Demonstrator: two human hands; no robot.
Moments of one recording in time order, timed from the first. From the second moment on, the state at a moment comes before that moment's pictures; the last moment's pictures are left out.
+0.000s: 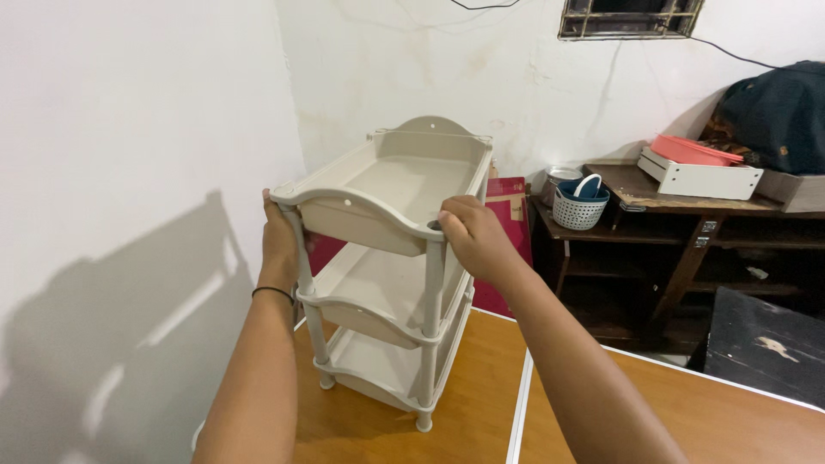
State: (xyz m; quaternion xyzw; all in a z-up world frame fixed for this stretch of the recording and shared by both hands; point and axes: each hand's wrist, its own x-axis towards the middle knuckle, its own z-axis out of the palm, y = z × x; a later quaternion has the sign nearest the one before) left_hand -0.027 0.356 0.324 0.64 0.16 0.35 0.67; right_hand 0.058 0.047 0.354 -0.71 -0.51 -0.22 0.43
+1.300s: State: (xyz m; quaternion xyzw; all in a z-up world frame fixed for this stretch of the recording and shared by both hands) left_hand 0.037 0.056 0.339 0.97 -0.10 0.16 0.18; right_hand 0.019 -0.262 0.291 -0.83 -0.14 -0.33 0.43
